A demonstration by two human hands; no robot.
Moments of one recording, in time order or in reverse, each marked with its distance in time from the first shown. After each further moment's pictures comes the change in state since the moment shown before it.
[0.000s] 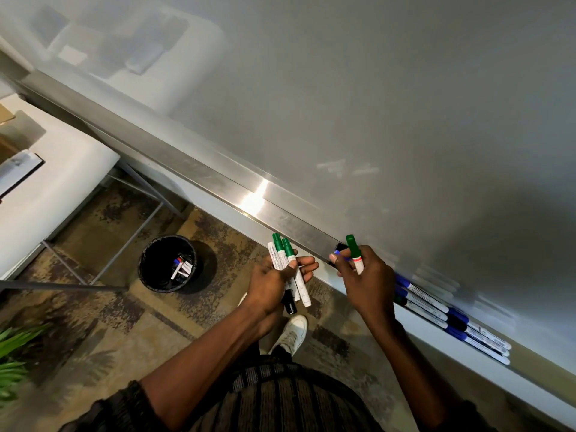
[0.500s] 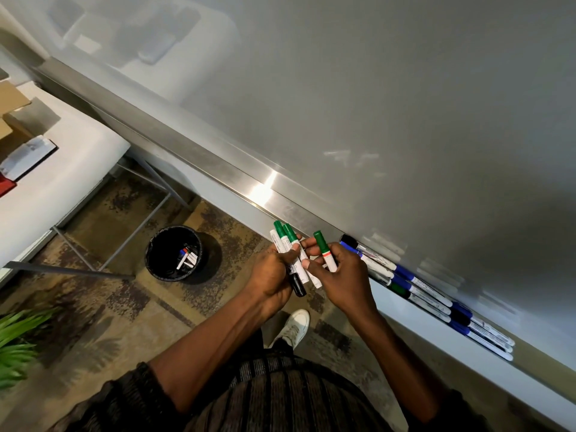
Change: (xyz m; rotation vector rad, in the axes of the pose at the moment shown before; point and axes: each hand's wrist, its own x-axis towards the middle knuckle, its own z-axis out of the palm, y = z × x) left_hand -0.010 0.011 0.006 -0.259 -0.092 -0.091; right_hand -0.021 -0.028 0.018 0.231 -0.315 0.022
